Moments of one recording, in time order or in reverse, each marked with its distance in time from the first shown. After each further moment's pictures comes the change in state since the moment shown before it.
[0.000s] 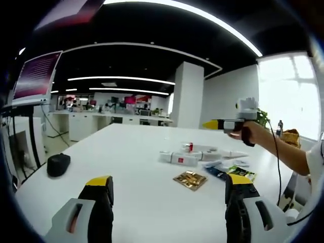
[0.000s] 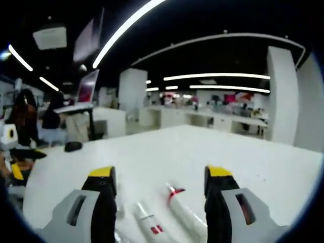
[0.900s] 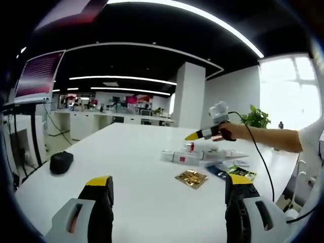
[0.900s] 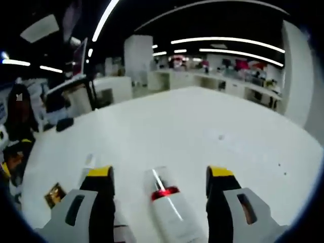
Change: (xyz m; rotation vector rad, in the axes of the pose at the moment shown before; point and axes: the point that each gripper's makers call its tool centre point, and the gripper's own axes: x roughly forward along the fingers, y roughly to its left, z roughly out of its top) left arm -0.009 0.007 -0.002 -0.015 0.000 0.009; right arm 0.075 -0.022 -0.067 0.041 0.348 0.136
